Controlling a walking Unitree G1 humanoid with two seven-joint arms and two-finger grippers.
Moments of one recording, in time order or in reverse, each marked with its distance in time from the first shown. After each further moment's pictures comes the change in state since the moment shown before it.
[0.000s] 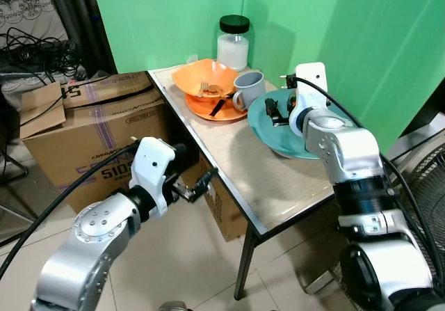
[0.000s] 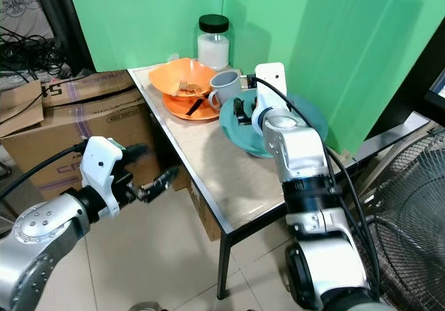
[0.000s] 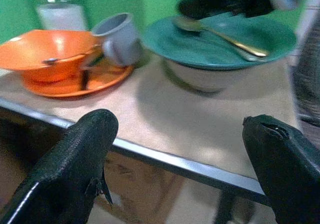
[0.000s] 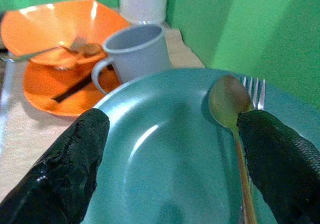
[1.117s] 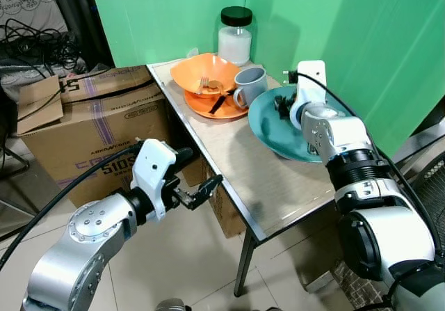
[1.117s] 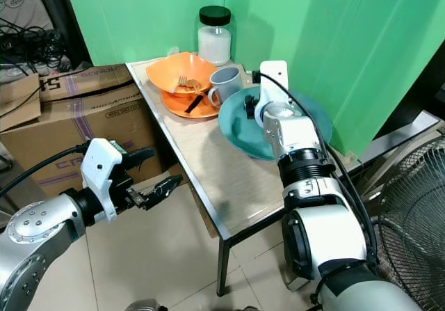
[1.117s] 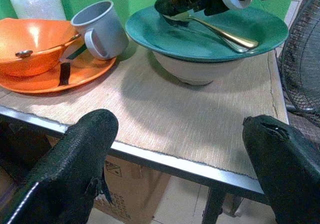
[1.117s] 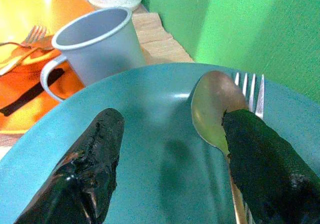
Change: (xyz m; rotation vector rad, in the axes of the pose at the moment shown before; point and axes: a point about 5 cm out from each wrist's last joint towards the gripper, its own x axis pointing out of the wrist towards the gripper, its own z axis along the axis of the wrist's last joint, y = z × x) left arm -0.004 -0.002 0.003 0.010 0.008 -0.059; right arm 0.026 -0.011 0.002 0.046 0.021 -0.075
